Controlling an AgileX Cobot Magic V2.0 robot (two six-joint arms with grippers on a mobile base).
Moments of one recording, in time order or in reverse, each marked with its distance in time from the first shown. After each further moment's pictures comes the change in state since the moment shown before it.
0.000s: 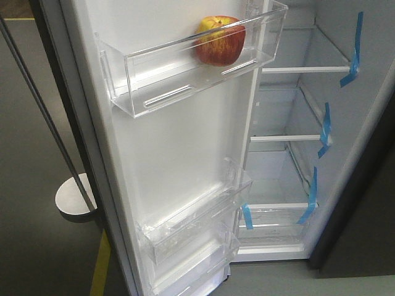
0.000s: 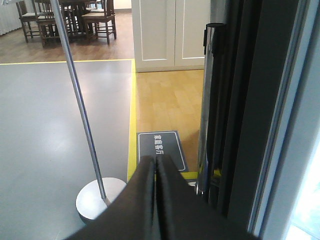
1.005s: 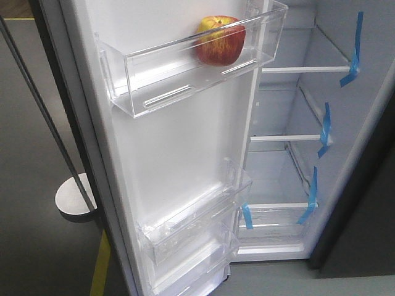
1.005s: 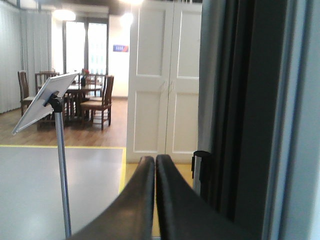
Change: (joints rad) left arm 0.000 0.365 -0.504 -0.010 -0.156 -0.062; right arm 0.000 0.000 0.000 0.000 0.000 0.000
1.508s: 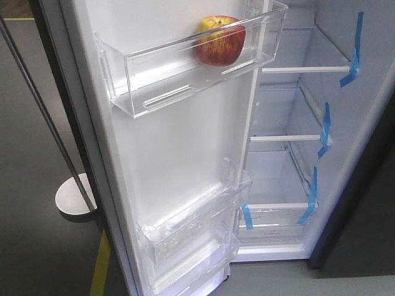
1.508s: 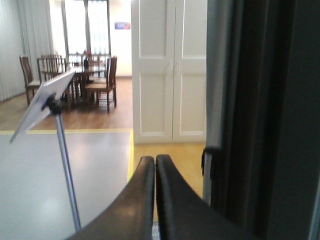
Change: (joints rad) left arm 0.000 0.357 -0.287 0.051 0.019 0.002; right arm 0.000 0.000 0.000 0.000 0.000 0.000
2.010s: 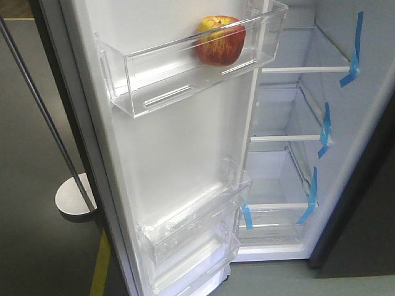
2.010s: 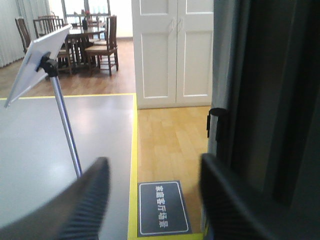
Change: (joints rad) left arm 0.000 0.113 0.000 0.013 0.010 0.009; right arm 0.000 0.000 0.000 0.000 0.000 0.000
